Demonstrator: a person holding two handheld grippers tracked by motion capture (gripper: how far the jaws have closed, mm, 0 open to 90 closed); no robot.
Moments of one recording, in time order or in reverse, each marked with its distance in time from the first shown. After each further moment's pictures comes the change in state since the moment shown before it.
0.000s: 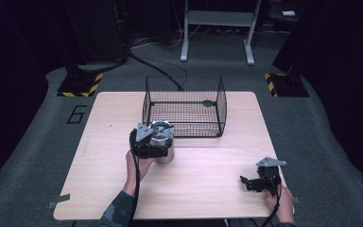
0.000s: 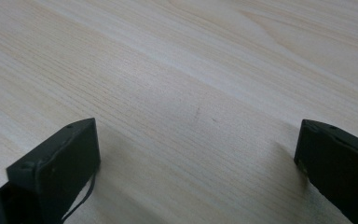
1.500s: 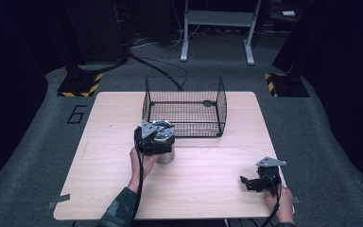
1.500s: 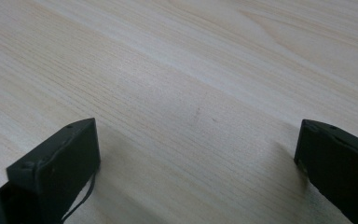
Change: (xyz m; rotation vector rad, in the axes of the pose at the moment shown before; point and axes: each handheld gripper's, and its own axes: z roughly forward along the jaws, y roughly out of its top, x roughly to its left) left arm -0.004 0.005 0.013 0.014 0.038 0.001; right arm 0.000 0.000 0.000 -0.001 0.000 0.004
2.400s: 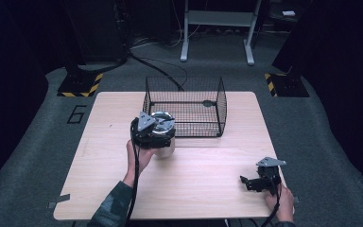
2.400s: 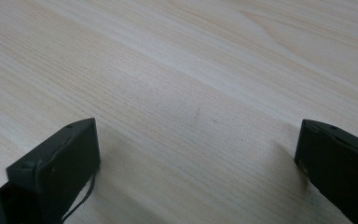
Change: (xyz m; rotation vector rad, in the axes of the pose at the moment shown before) left arm -0.001 0.040 -0.022 -0.035 -0.052 0.043; right arm 0.000 0.000 0.000 0.000 0.003 0.001
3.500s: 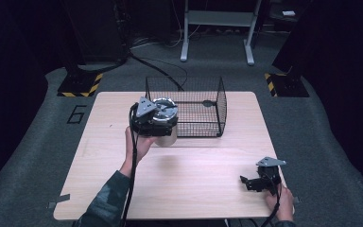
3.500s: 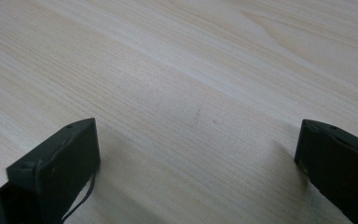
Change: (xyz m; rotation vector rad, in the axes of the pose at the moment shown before) left arm -0.002 0.051 -0.011 -0.025 -0.046 0.052; right arm 0.000 0.000 0.000 -0.002 0.004 -0.003
